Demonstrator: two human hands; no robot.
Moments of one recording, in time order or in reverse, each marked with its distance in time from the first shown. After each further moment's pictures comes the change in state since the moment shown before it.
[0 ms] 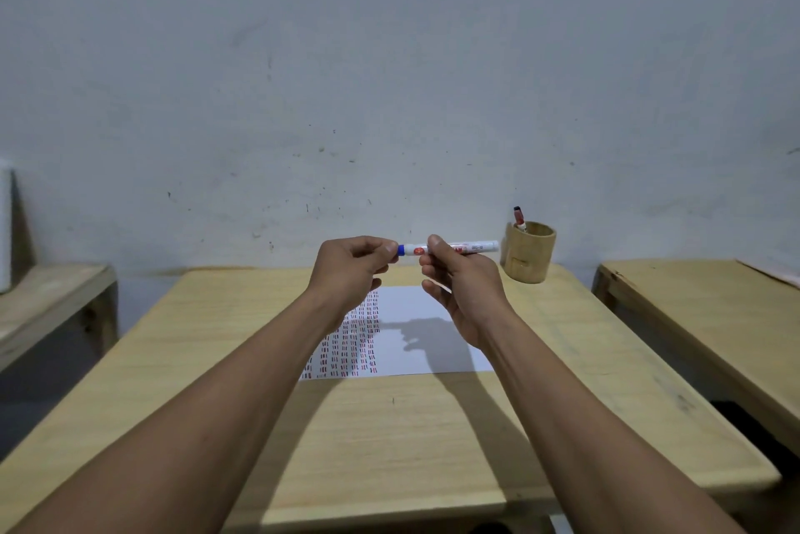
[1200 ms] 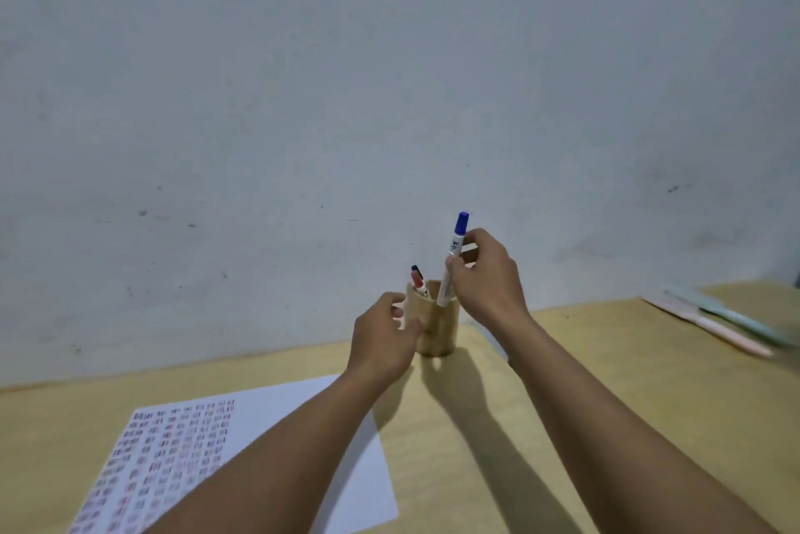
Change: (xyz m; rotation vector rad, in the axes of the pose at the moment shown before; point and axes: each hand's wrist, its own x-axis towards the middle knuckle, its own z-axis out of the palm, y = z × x) left_hand 0.111 -0.041 0.221 0.361 -0.140 0.169; right_hand 0.110 -0.119 -0.141 -0.998 0.427 -0.452
